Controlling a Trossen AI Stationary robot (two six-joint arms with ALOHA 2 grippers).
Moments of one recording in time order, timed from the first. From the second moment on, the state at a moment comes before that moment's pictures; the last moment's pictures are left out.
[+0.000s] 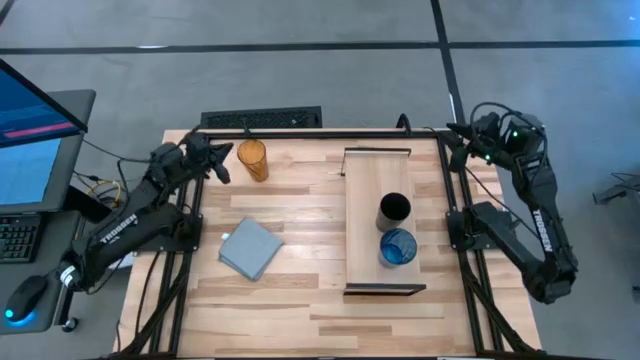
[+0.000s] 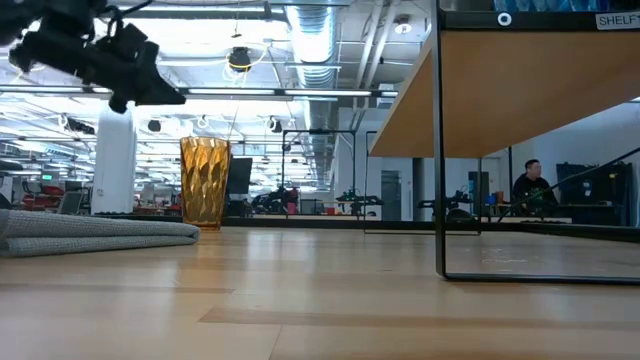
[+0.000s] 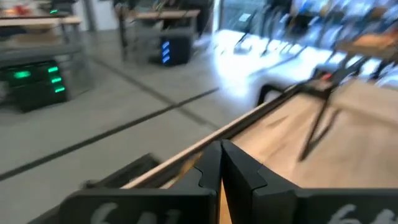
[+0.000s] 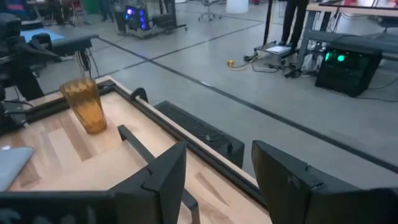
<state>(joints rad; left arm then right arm) 0.90 0.44 0.36 -0.06 0.12 -0.03 -1.31 0.50 0.81 -0.62 -0.59 -0.18</state>
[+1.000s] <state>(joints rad) 0.90 0.71 0.59 -0.20 0.04 -0.18 -1.31 0.48 0.79 -0.62 -0.60 -0.13</state>
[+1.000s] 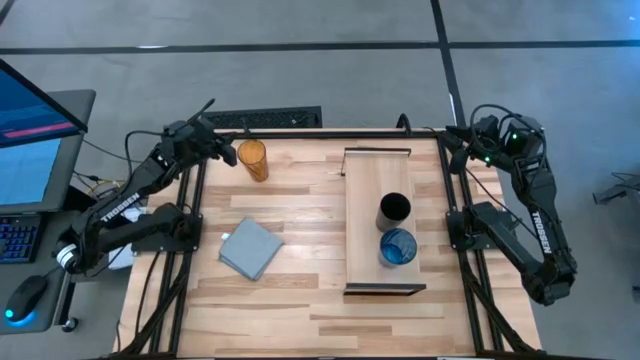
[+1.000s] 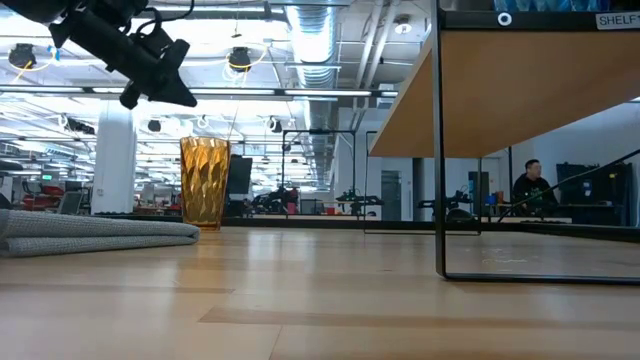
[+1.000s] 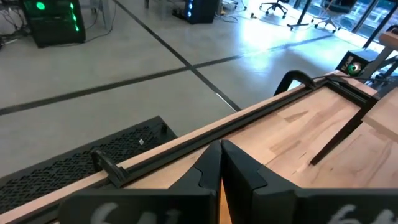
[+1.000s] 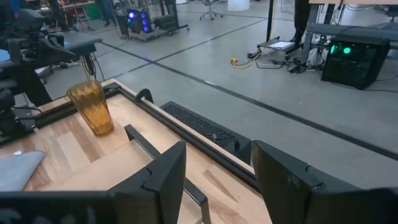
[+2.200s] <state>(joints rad) 0.90 0.83 0.68 -0.30 0.11 -0.36 -1.31 0.50 0.79 -0.62 -0.60 -0.13</state>
